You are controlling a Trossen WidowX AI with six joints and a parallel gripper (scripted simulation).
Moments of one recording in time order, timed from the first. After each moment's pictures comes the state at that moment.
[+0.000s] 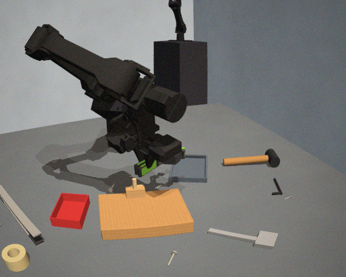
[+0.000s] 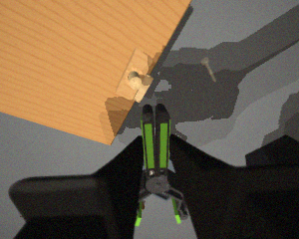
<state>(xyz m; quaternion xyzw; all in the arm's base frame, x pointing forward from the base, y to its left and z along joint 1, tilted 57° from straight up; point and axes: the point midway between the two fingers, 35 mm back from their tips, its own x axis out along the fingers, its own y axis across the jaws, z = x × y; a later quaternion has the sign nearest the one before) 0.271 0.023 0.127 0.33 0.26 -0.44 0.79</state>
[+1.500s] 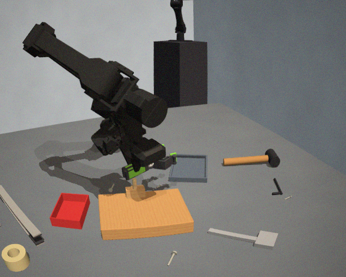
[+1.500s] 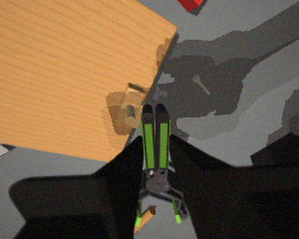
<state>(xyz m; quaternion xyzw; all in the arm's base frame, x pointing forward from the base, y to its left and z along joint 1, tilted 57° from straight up) 0.267 -0.001 0.147 0.38 0.24 -0.44 0.78</state>
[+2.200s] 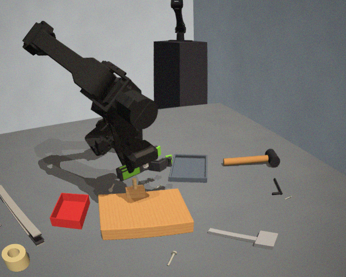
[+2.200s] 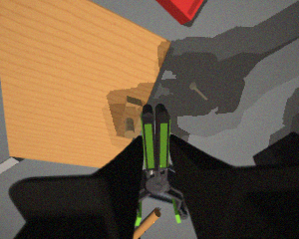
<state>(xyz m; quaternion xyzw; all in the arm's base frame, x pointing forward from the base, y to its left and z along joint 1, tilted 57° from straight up) 0.264 -0.012 0.156 0.40 0.22 -0.45 0.77</state>
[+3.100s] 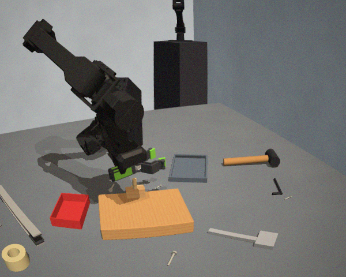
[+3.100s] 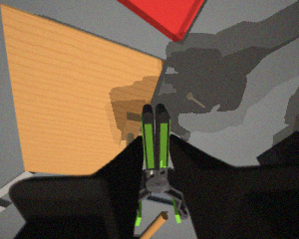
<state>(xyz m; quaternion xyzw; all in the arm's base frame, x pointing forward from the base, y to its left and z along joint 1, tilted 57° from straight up) 0.259 -0.026 0.168 0.42 0.20 -0.45 0.76</state>
